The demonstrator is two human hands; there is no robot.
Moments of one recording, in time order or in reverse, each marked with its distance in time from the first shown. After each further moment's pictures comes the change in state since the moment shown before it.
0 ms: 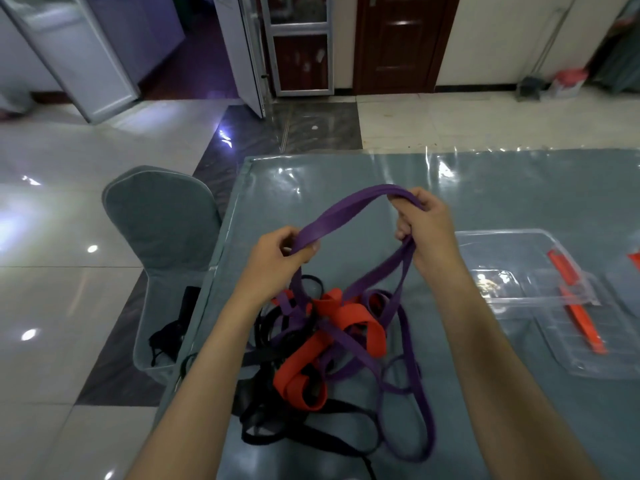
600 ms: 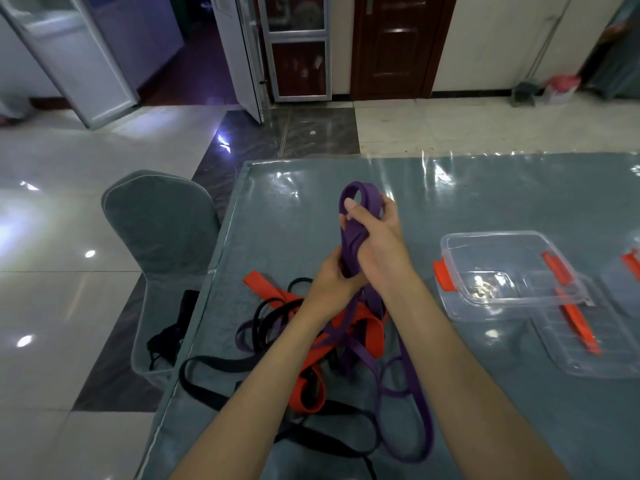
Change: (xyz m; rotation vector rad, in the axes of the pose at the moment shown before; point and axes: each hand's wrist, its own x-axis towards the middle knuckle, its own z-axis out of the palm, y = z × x) left_hand -0.008 -0.005 0.094 -0.275 -0.157 -0.044; right_hand -0.023 0.016 0.062 0.494 0.022 0.154
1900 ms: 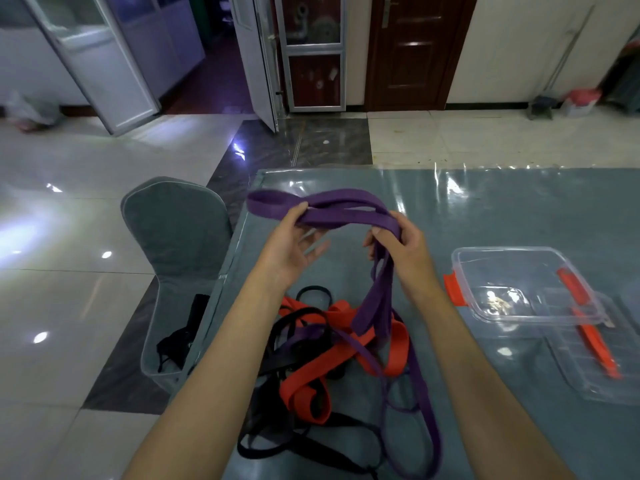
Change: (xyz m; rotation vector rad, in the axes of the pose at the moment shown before) left_hand 0.038 0.054 -0.077 -0.654 0.233 -0.265; right_hand 0.007 -0.015 -0.045 -0.616 -0.293 -0.274
